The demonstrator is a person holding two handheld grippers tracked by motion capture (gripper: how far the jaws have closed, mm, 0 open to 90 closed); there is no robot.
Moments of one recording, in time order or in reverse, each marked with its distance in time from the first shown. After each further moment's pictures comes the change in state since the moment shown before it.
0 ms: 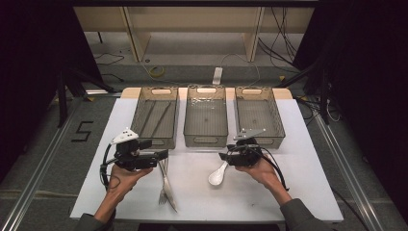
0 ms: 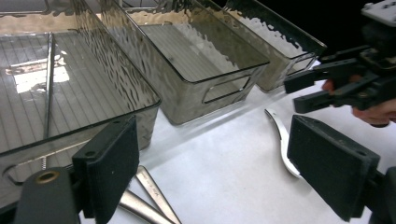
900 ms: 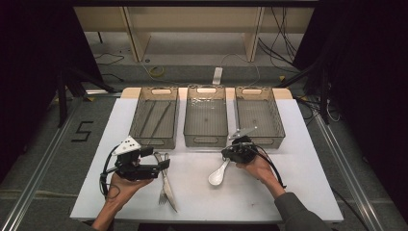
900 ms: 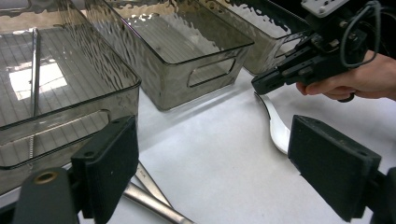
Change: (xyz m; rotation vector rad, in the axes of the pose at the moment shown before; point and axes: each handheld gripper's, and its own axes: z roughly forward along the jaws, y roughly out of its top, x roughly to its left) left arm -0.015 -0.014 -0.005 0.026 -0.015 0.067; right arm -0.017 -0.005 0.030 0.107 0.005 -0.020
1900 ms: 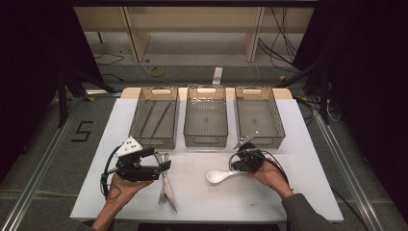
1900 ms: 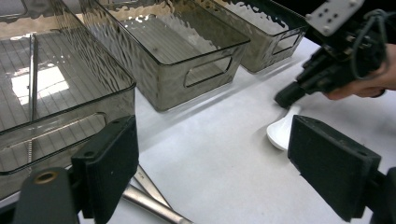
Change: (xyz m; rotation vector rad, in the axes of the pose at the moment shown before) left arm -0.004 0.000 0.000 -0.001 0.005 0.030; right arm 0.007 -0.021 -0.021 0.238 0.005 -0.001
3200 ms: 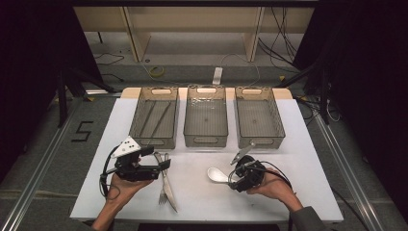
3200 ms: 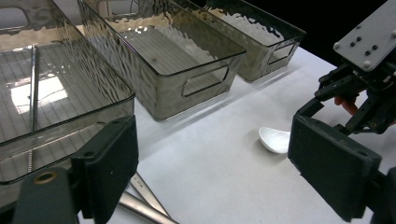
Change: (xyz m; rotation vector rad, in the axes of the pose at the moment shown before) left arm -0.001 0.001 -0.003 -0.040 -0.009 0.002; right arm 0.039 -0.012 -0.014 0.093 0.035 -0.140
